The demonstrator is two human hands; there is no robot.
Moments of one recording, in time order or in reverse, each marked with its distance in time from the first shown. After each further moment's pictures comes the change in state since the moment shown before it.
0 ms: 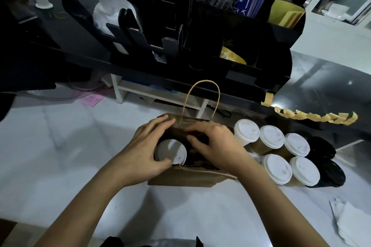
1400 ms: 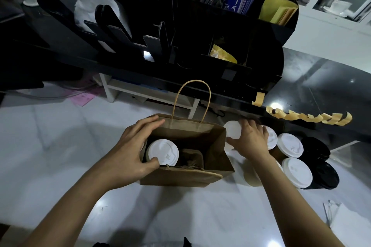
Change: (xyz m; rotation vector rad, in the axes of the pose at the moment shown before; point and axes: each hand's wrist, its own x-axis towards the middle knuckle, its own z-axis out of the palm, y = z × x) left_hand 0.005 0.005 0.011 -0.036 0.083 0.022; right_hand -0.011 0.168 0.002 -0.414 0.029 0.638
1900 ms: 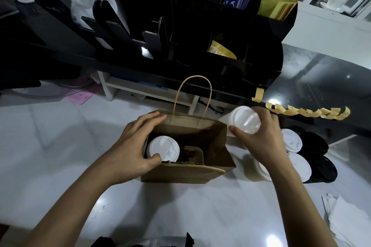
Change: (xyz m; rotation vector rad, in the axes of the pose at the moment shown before) left_hand 0.004 -0.001 -0.001 0.014 -0.020 -0.003; right_hand -0.069 -0.018 -0.071 0.547 0.135 0.076
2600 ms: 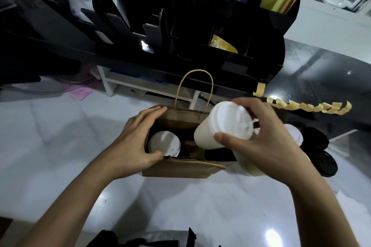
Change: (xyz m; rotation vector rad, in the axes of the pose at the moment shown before) left_hand -0.001 0.004 0.000 -0.021 -0.011 -0.006; right_hand -0.060 -0.069 -0.047 0.111 -0.194 -0.247
